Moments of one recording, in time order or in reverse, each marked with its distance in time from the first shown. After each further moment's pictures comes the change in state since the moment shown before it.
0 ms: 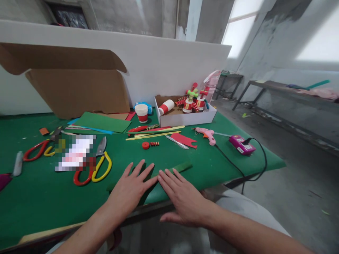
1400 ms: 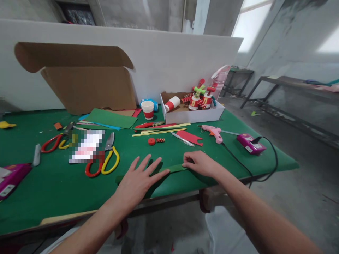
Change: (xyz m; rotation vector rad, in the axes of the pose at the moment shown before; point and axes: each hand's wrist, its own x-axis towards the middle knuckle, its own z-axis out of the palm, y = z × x) left_hand -0.001 0.001 -0.007 0.059 0.004 -0.004; right_hand 0.026 0.072 -0.048 0.298 -0.034 0.435
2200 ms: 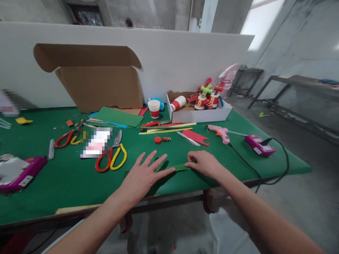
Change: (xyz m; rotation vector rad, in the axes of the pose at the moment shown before) left_hand -0.002 -0.008 -0.001 0.005 0.062 0.013; right_hand 0.004 -0.012 0.005 -0.202 0.034 0.140
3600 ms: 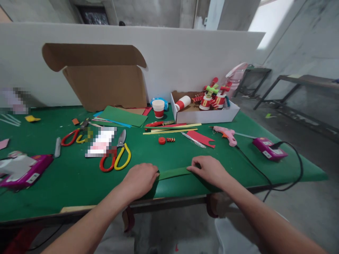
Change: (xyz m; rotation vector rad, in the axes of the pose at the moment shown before) left_hand 0.010 -0.011 -0.025 -0.374 -0.348 -0.308; right_hand -0.007 -0.013 0.003 -0.038 0.015 -0.009
